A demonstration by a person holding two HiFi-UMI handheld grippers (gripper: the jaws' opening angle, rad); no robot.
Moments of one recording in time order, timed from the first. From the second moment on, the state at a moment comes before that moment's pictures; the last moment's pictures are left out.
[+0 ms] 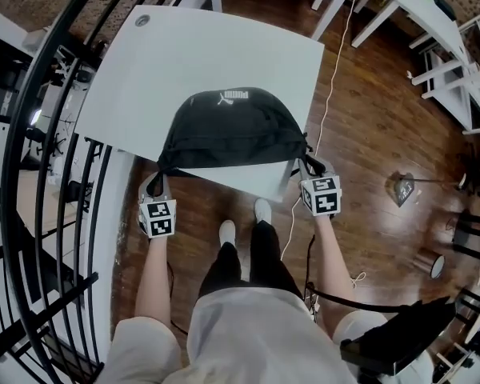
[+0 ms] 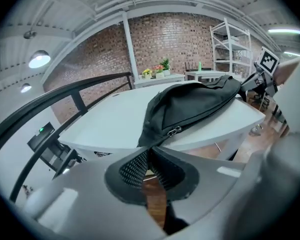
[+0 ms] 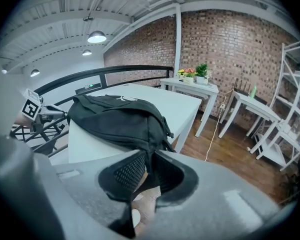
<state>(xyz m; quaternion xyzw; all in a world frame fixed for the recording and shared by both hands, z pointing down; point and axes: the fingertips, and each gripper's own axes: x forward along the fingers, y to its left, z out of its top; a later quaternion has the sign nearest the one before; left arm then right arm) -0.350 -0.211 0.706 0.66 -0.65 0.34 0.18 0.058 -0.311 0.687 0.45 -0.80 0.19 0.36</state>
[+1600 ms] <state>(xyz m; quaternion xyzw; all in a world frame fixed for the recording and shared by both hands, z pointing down) -0.095 0.132 0.344 0.75 -0.66 0.01 0.00 0.037 0.089 0.337 0.39 -0.92 -0.03 0.01</state>
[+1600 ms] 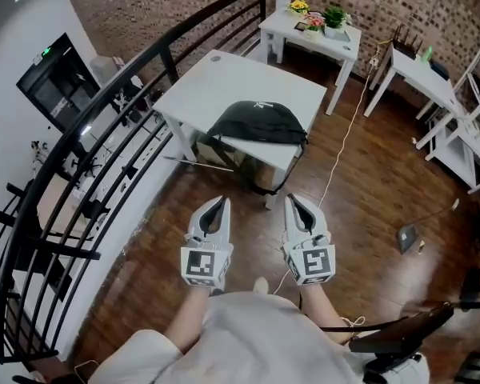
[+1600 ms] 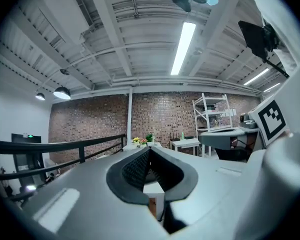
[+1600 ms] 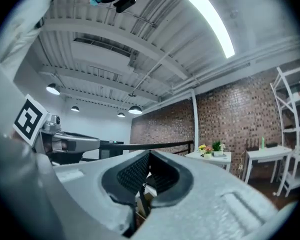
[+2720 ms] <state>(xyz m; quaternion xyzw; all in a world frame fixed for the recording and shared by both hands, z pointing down) -0.139 0.168 0.345 0.76 -0.65 -0.01 -0.01 -0.031 0.124 0.339 0.42 -0.91 -0.05 0.04</state>
